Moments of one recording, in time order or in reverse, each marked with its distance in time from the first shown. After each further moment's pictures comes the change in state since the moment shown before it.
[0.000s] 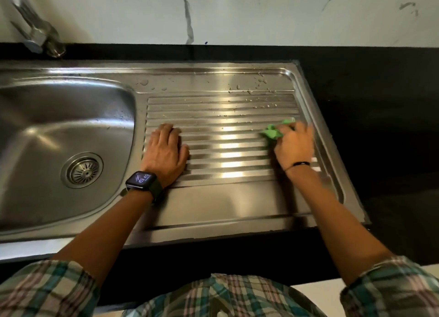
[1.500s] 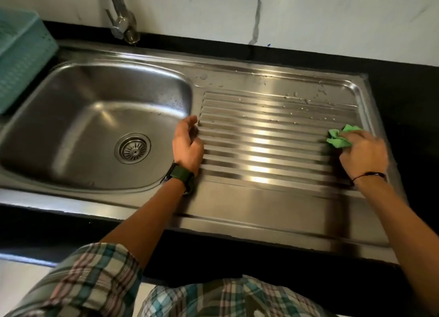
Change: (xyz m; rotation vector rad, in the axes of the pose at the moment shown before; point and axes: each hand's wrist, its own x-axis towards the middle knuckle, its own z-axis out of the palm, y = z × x) left_hand -0.011 -0.026 -0.005 -1.009 0.385 -0.498; right_hand 0.032 0.021 -0.007 0.054 -0.052 -0.049
